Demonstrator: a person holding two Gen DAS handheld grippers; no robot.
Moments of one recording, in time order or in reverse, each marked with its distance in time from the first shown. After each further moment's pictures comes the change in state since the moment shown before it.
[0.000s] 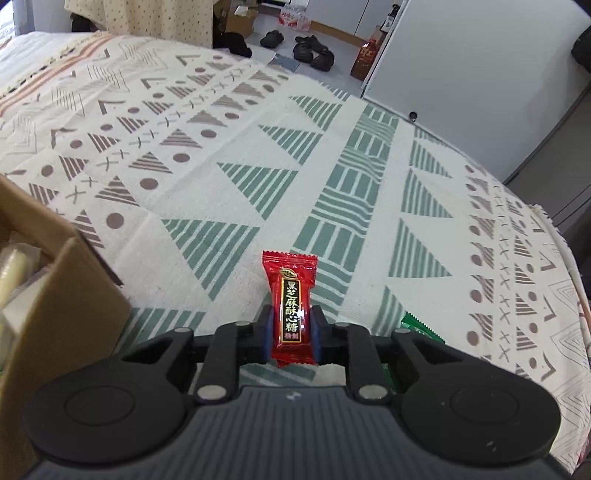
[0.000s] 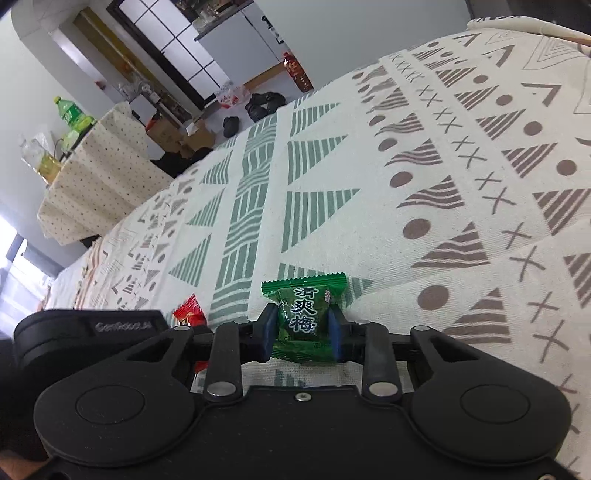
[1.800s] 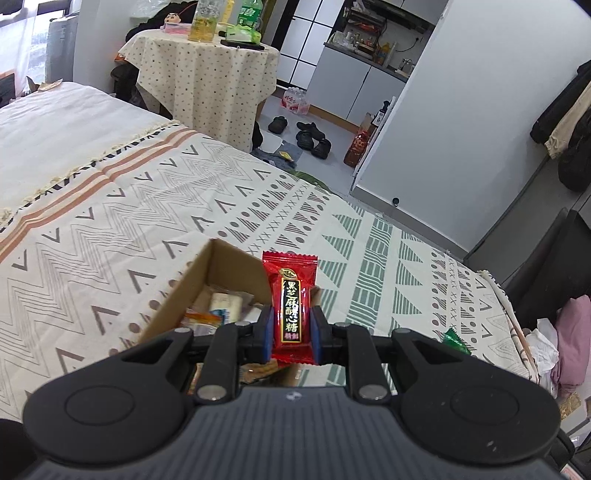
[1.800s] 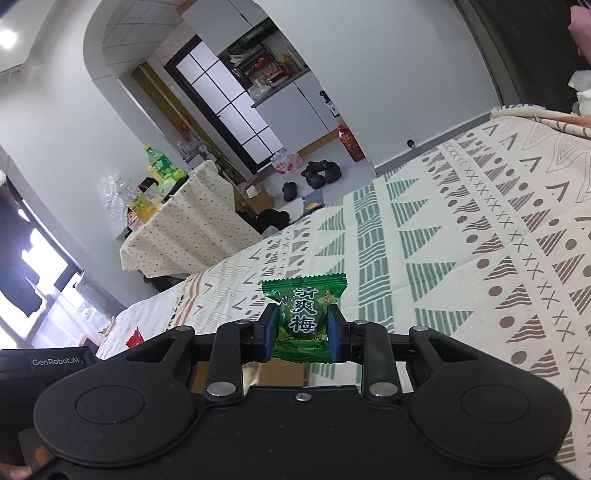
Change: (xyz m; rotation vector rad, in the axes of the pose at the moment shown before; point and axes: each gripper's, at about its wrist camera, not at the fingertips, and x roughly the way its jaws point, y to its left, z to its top) left arm -0.248 0.149 -0.024 -0.031 -0.241 -0.087; right arm -0.160 0.113 -0.073 -0.033 -0.240 0.126
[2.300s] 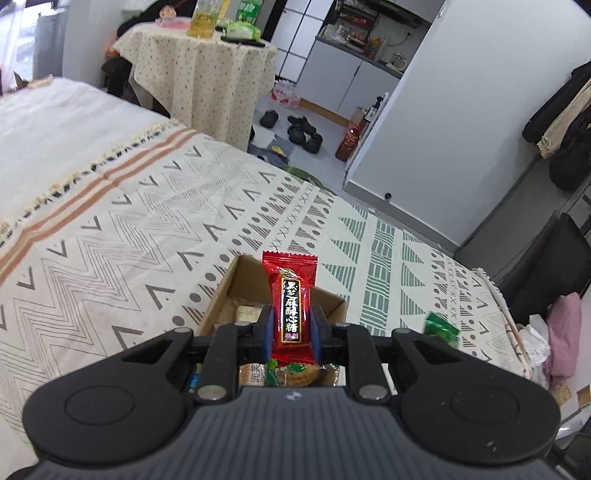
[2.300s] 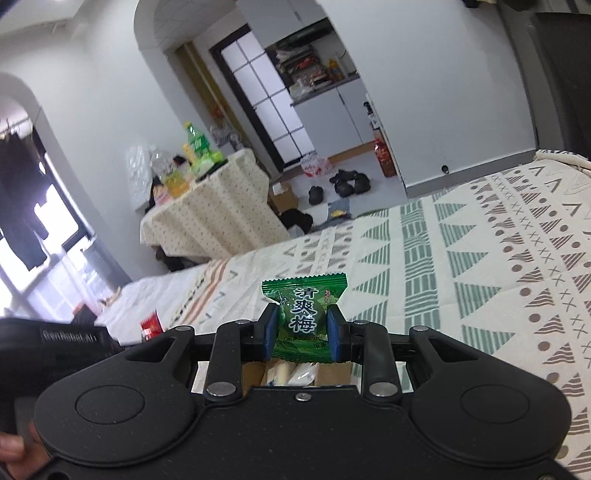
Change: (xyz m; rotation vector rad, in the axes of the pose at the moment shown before) left arm -0.003 0.050 0.032 0.010 0.044 -0.063; right arm 0.011 0.073 -0.016 -0.178 -0.004 0.019
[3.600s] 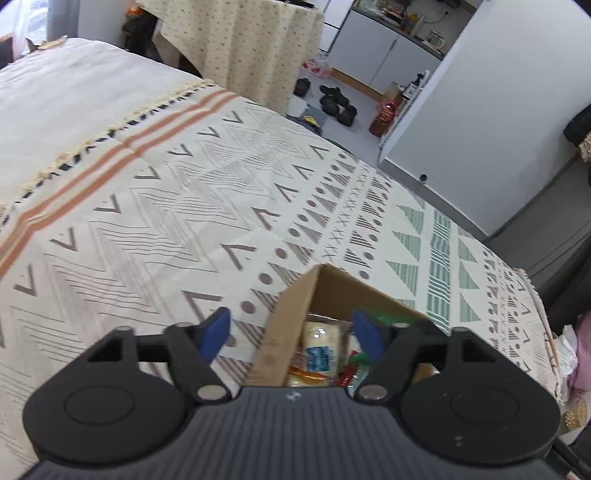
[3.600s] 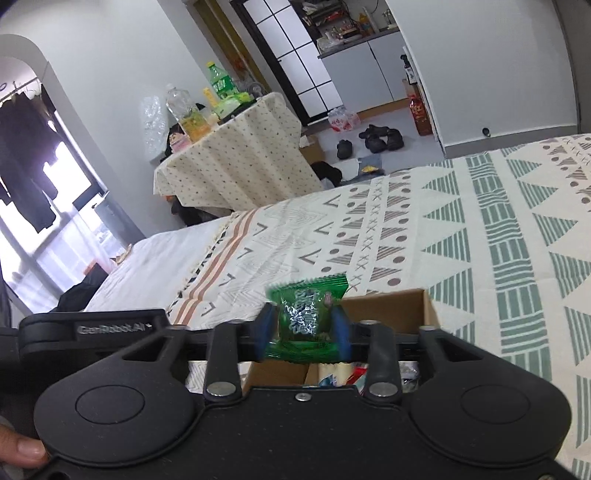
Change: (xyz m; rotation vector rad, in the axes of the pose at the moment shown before) left arm 0.075 0.080 0.032 -0.064 0.100 0.075; right arm 0.101 0.060 -0.020 -0.027 0.146 0.057
